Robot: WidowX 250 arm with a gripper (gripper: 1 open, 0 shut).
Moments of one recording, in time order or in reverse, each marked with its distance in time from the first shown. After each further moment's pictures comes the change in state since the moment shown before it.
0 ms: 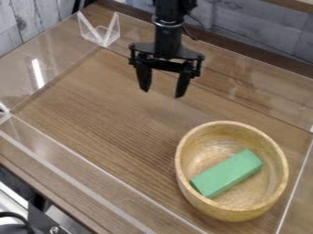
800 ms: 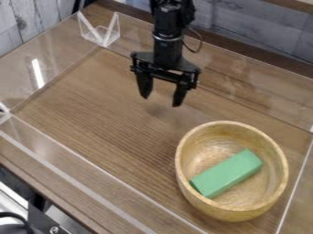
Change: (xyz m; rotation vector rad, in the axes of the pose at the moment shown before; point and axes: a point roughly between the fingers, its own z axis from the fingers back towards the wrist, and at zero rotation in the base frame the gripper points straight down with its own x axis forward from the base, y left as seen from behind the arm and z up) arm 0.002 -0.001 -0.019 -0.004 -0.023 -0.161
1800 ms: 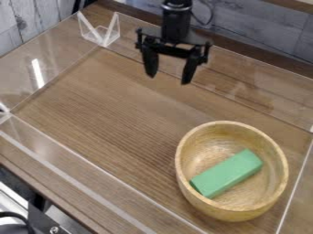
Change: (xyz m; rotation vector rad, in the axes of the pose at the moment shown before) arm 0.010 -0.005 0.042 0.002 0.002 0.097
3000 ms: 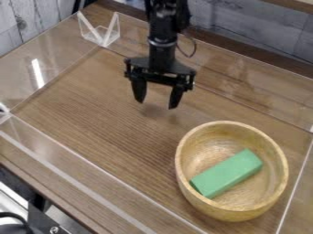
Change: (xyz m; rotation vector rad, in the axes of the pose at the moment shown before) arm -0.008 0.021 -0.053 0.019 -0.012 0.077
